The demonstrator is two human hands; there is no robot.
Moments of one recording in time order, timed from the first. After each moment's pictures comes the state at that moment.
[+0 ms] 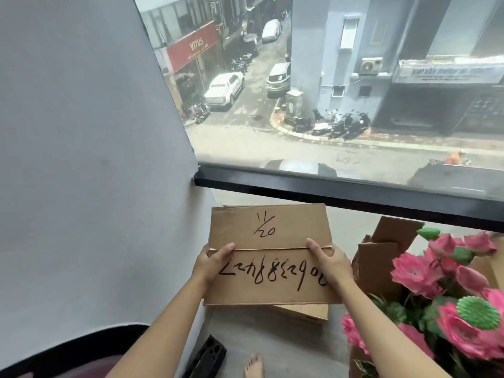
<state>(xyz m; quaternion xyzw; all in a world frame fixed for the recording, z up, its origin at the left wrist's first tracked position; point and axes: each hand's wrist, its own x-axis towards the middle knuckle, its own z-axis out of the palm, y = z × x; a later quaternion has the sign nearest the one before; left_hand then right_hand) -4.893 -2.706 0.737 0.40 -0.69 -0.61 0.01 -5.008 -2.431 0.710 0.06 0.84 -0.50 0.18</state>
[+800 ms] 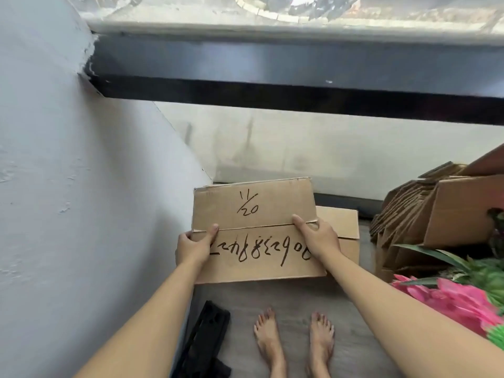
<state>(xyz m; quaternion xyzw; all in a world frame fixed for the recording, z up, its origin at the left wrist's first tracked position) -5.024 -2.865 0.366 0.56 -0.70 -0.43 -0.11 -5.121 -2.592 0.361 0.17 0.85 -0.40 0.30</state>
